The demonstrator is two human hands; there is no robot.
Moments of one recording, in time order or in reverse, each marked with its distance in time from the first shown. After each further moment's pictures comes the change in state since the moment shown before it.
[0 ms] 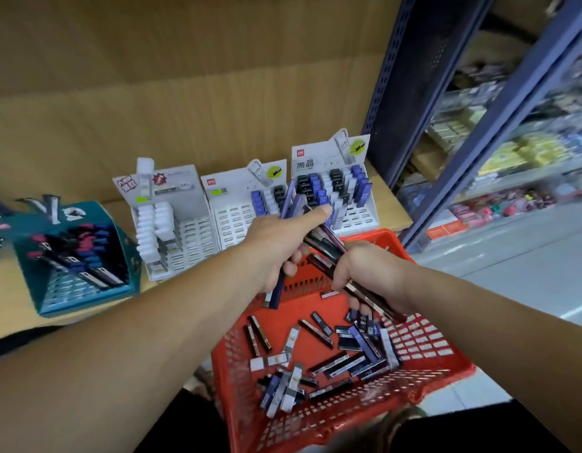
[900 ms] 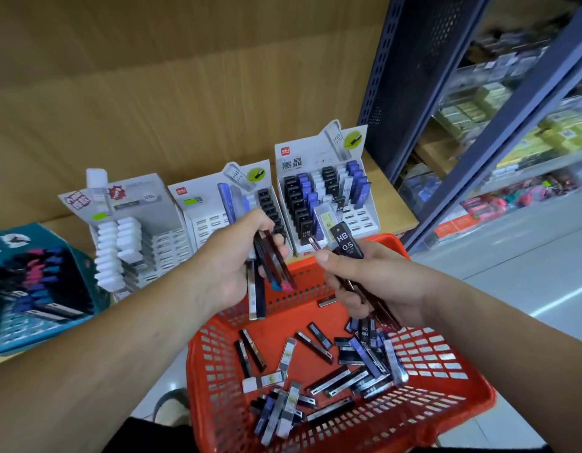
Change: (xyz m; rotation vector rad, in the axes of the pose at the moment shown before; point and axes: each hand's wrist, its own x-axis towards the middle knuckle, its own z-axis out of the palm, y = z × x) left_hand 0.050 0.004 -0.015 -0.185 -0.023 -0.125; right_hand 0.040 0.012 -0.039 0.330 -0.214 -0.215
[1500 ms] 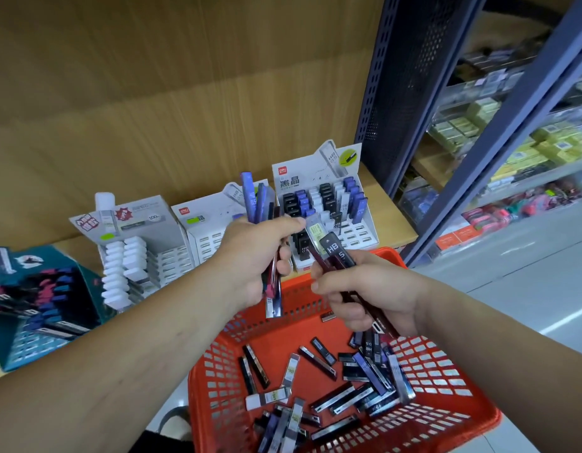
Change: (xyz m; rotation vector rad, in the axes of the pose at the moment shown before) left_hand -0.004 0.017 0.034 -0.015 -0.014 0.153; right_hand 0.001 -0.011 -0.006 0.073 -0.095 0.054
